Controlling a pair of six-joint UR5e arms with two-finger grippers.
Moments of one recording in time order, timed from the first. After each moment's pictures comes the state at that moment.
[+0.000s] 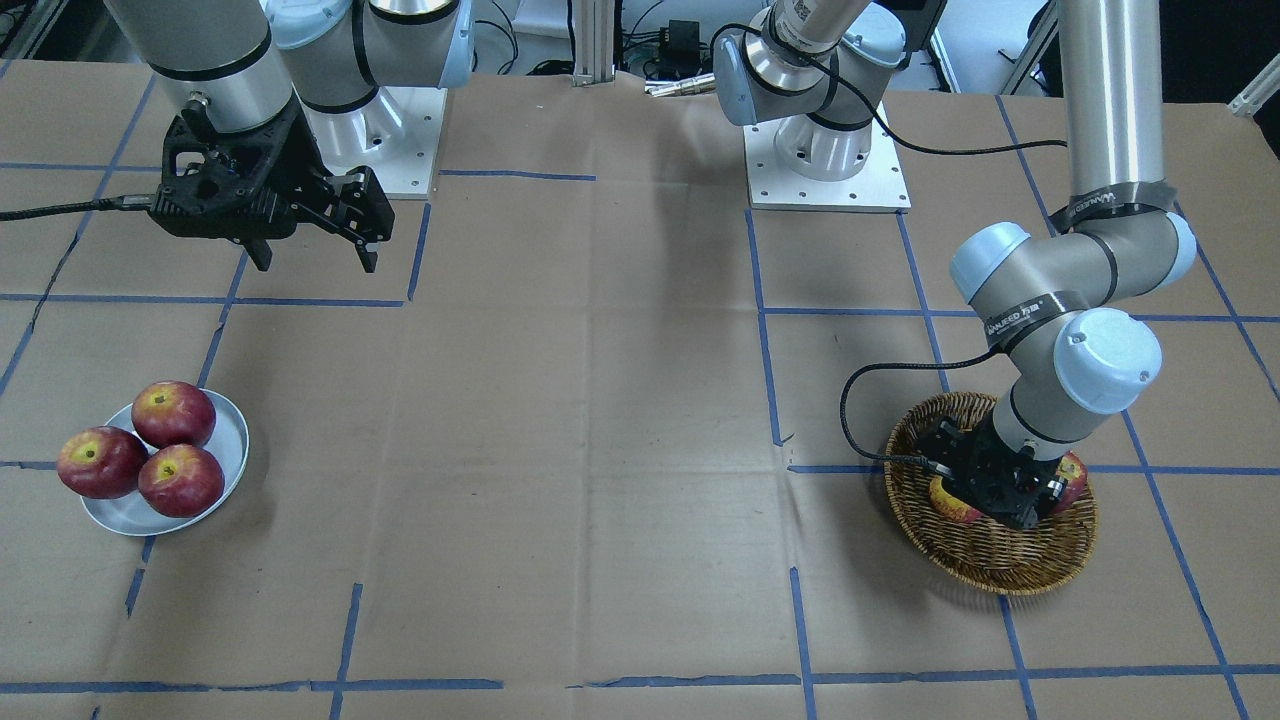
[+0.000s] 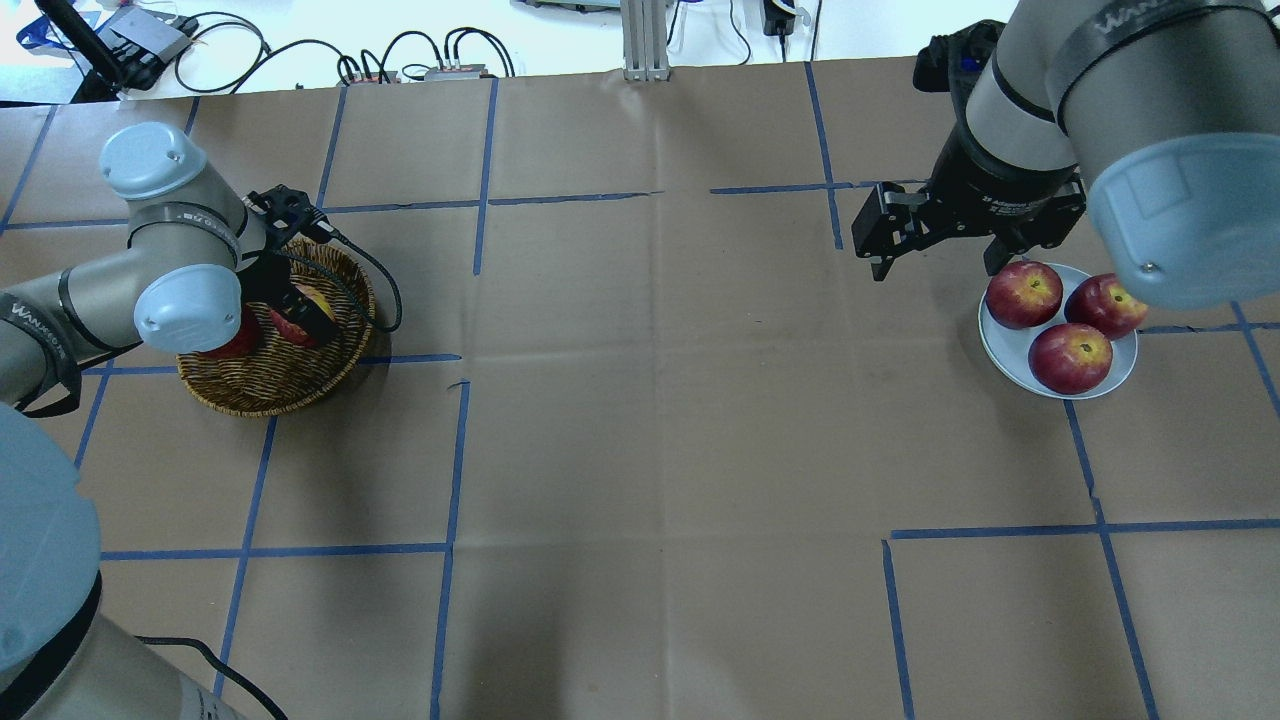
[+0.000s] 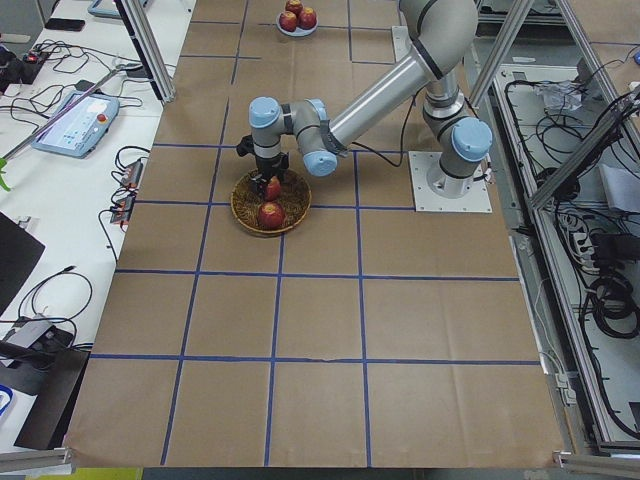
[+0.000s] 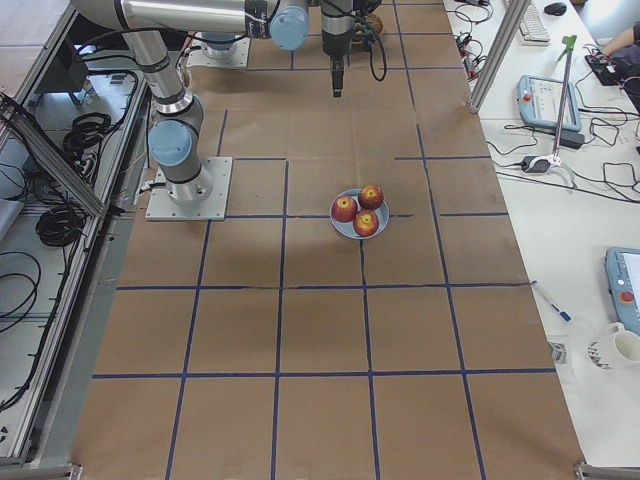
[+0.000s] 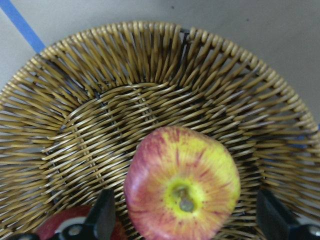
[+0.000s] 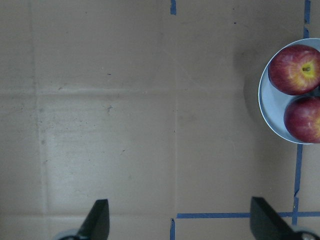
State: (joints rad) left arm -1.26 -2.01 -1.85 -0.80 1.63 0.95; right arm 1.58 -1.63 1.73 -1.72 -1.57 0.01
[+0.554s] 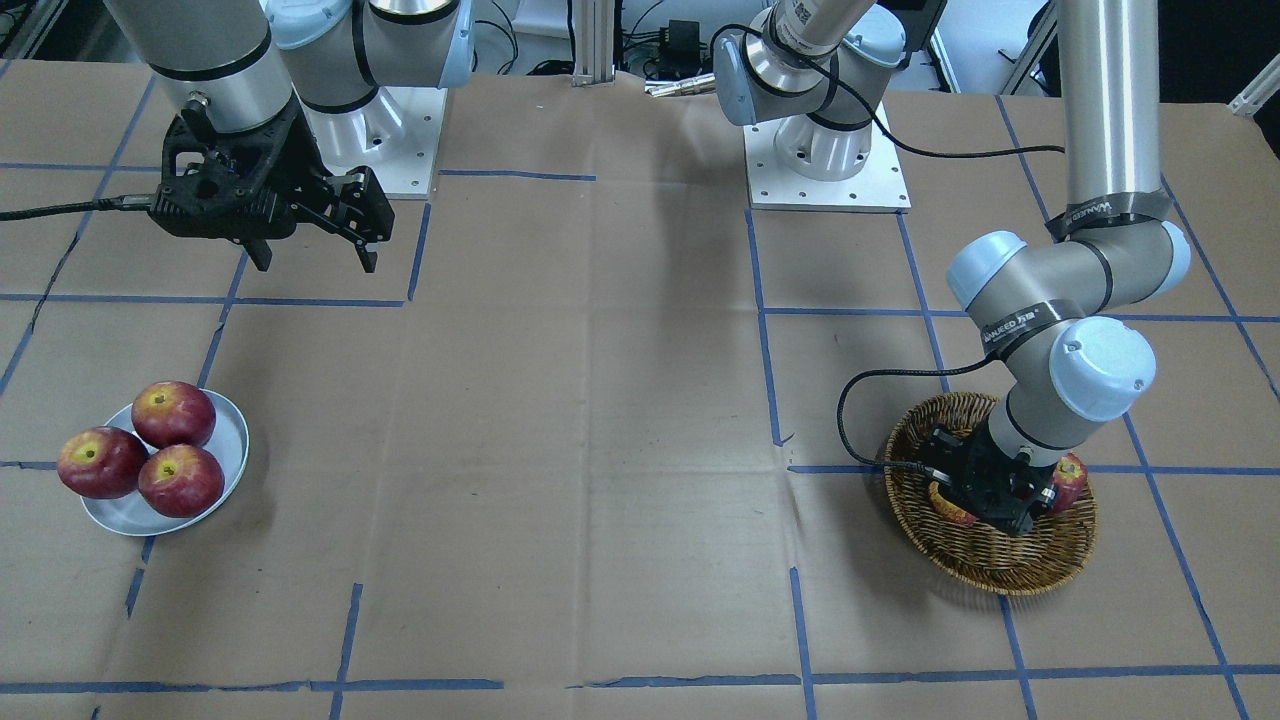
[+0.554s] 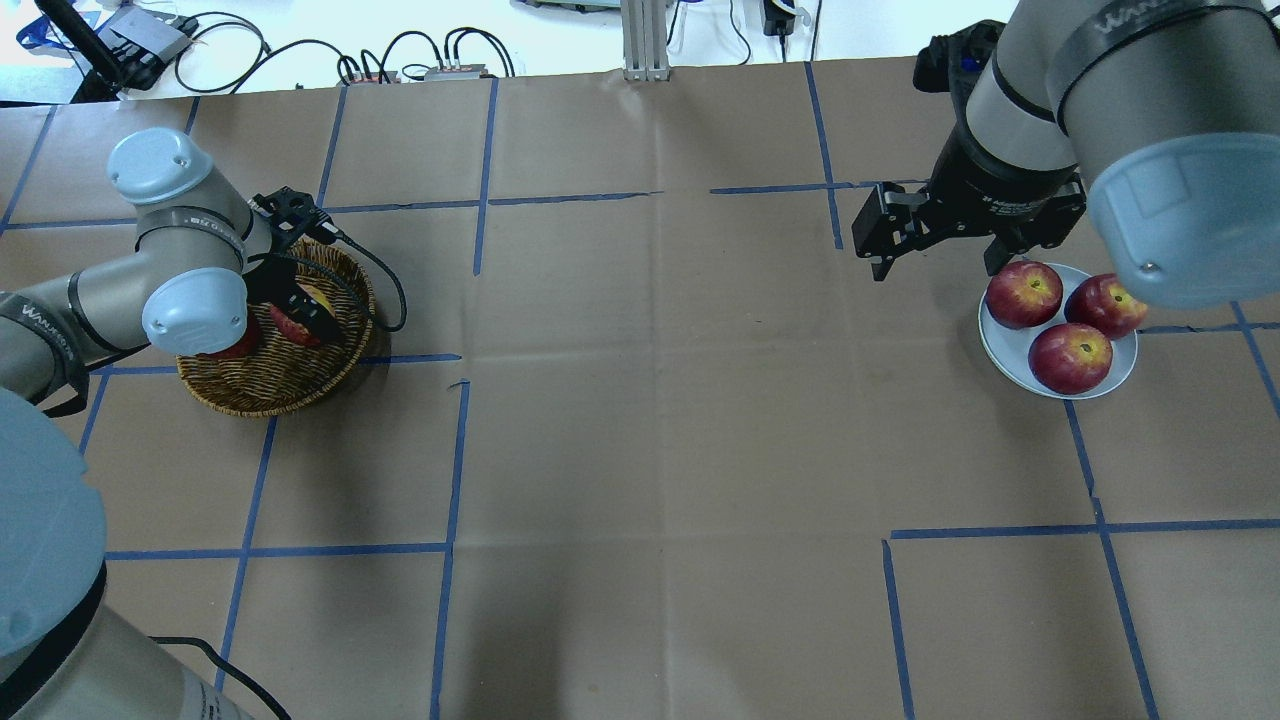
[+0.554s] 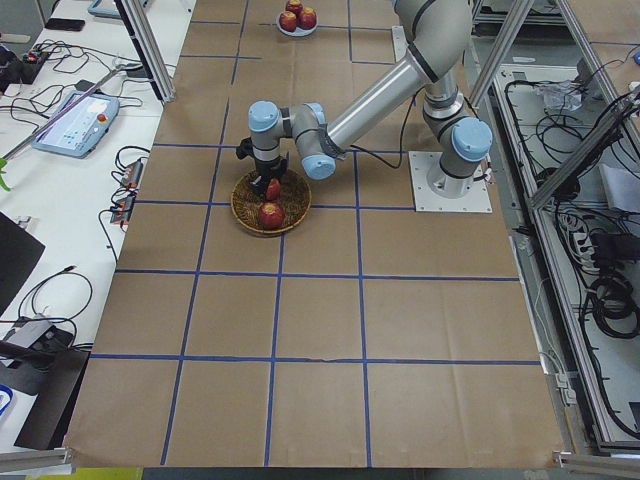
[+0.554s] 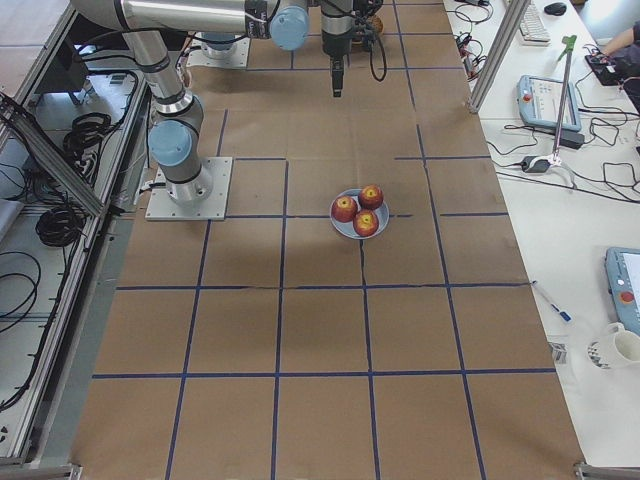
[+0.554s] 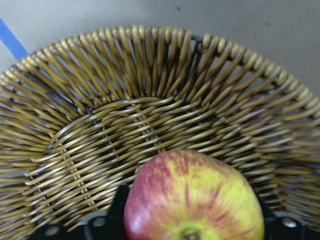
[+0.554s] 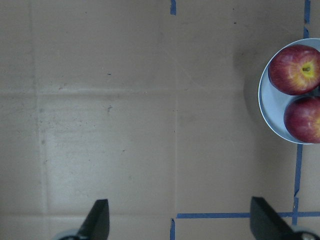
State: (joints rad) left arm -1.26 -2.02 -1.85 -0.79 1.62 0.94; right arm 1.58 -1.63 1.73 -1.72 -1.57 0.01
